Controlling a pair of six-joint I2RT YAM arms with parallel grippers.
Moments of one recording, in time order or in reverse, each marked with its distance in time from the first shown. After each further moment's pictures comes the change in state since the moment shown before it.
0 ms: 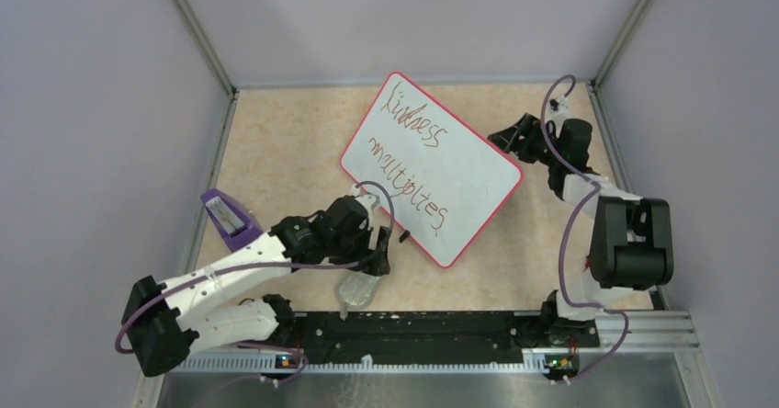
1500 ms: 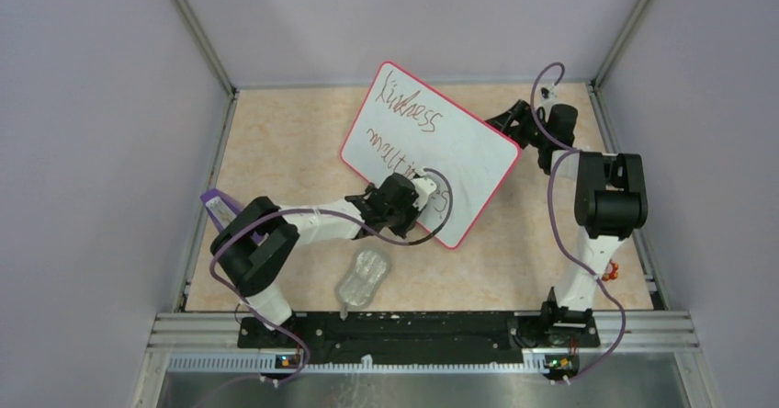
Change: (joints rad) left arm 0.039 0.675 0.156 0.638 -0.051 0.584; right arm 0.000 0.343 0.232 0.102 -0.008 0.054
